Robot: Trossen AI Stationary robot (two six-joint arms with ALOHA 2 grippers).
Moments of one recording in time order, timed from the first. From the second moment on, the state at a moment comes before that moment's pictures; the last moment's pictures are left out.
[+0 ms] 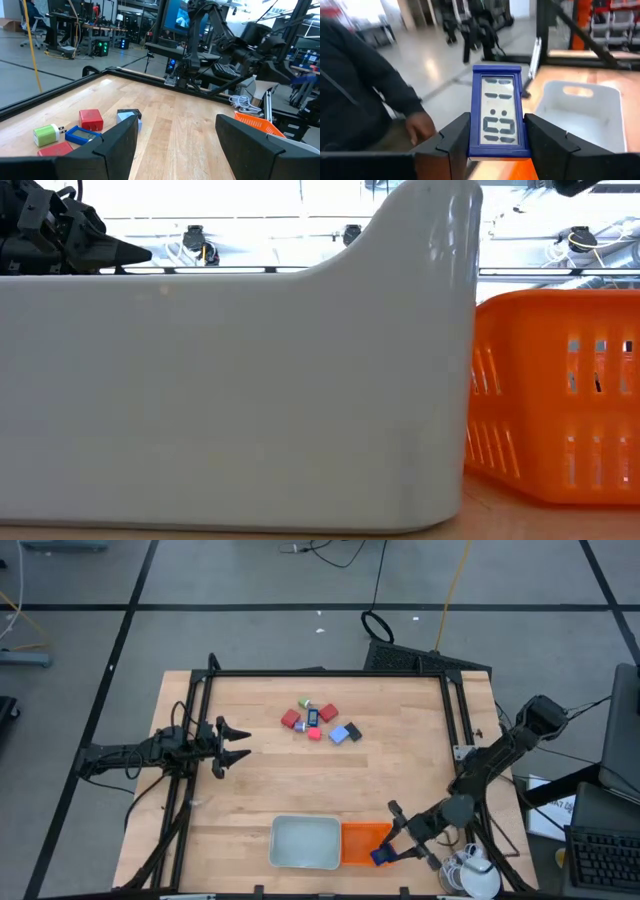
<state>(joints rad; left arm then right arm) 0.06 0.01 0.02 0.03 -0.05 -0.21 0.77 1.34 0.55 0.65 0.18 0.20</state>
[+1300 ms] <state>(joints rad) 0.06 0.01 0.02 0.03 -0.05 -0.21 0.71 1.52 0.65 0.23 0.18 0.17</state>
